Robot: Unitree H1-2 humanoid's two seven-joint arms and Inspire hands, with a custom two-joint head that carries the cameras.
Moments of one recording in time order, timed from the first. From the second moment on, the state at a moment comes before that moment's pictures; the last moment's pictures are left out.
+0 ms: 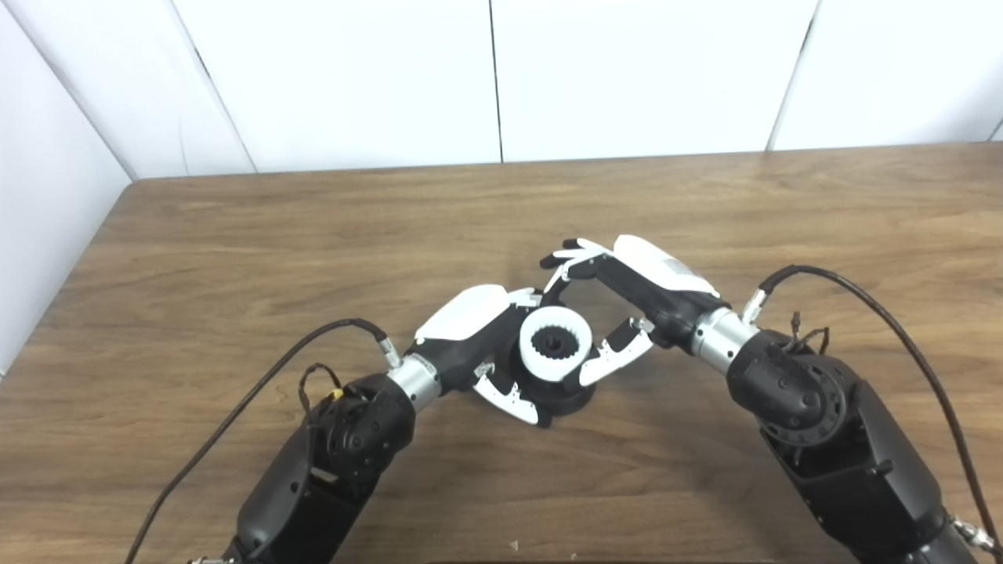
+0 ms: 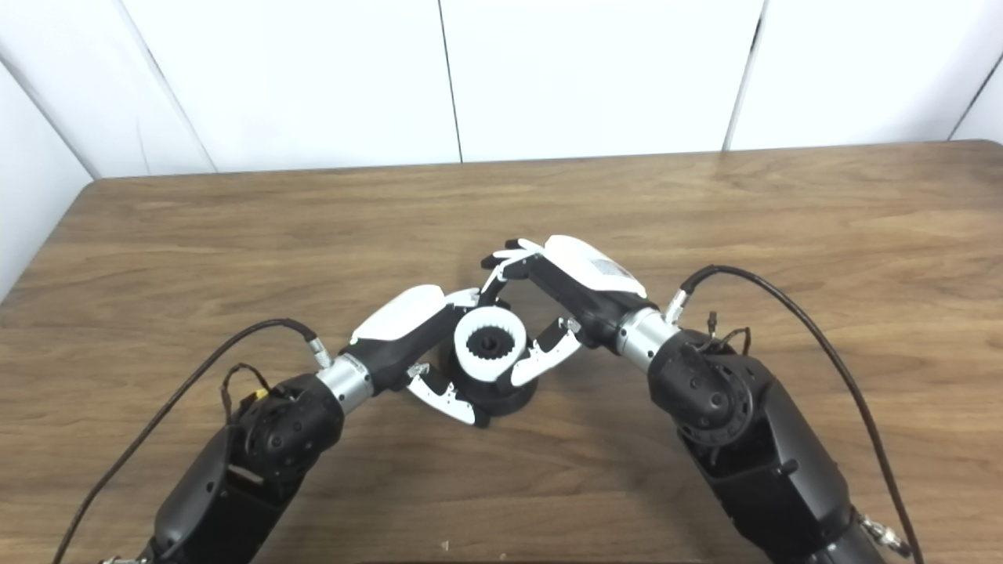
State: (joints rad) left arm -0.26 0.27 -0.41 -0.14 0.60 0.11 -0.41; right arm -0.35 -0.30 0.40 -0.32 -0.55 0.33 0.49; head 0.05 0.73
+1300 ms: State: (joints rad) left arm -0.23 0.32 -0.31 -0.22 0.51 0.29 -0.51; right arm -0.35 -0.33 0.30 -0.29 -0.49 0.33 0.50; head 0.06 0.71
